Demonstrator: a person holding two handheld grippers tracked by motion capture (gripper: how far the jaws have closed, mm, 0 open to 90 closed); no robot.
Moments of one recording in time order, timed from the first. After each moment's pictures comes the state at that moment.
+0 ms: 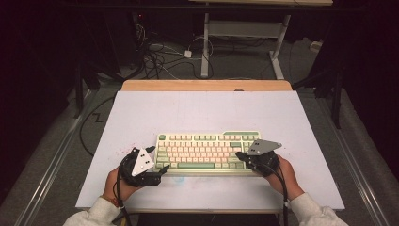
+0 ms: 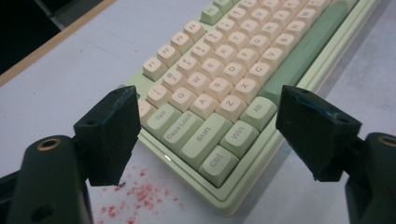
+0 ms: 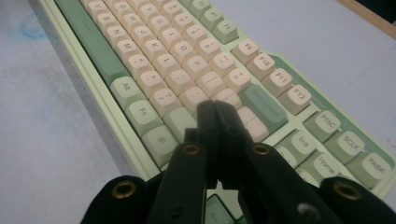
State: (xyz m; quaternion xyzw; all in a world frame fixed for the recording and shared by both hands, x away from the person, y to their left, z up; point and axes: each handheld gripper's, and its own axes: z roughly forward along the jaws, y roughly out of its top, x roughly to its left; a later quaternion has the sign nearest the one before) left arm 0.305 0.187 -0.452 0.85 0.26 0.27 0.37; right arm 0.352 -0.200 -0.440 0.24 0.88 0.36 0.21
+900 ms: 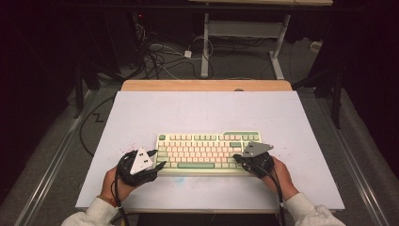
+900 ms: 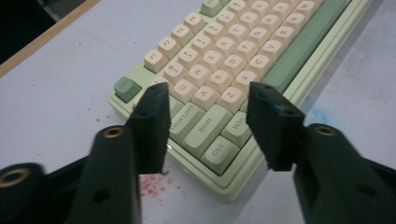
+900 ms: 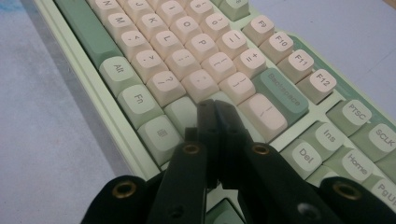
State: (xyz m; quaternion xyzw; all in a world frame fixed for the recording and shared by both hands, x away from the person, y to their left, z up) left arm 0.307 0.193 -0.439 0.86 0.27 0.25 0.36; right arm 0.354 -0.193 -0.455 0.24 0.89 0.33 0.21
